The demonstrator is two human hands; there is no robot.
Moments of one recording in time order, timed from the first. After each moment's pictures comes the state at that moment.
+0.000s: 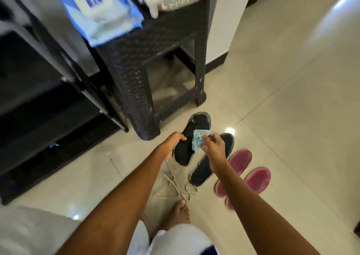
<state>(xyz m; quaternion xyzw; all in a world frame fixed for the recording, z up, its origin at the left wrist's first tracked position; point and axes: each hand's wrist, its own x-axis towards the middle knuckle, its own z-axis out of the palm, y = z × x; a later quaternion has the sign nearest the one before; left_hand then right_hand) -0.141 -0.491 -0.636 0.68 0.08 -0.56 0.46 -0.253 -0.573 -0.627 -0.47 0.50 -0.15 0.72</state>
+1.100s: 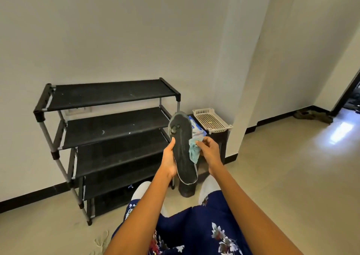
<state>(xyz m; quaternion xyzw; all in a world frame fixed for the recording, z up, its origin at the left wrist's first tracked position) -0.234 -0.201 -0.242 0.37 -0.01 -0.38 0.84 -0.294 -0.317 -0.217 -0.68 0.22 -0.23 0.66</state>
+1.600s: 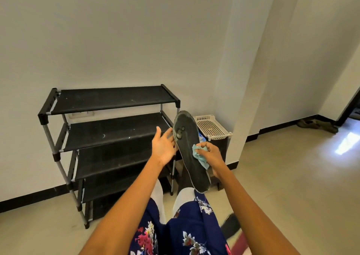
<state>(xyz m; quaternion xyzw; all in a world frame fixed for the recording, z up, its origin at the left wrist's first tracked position) -0.197 -0.202 -0.207 0.36 -0.07 -0.29 0.88 -0.304 -0.344 -0.198 -0.74 0.20 -0.15 0.62</state>
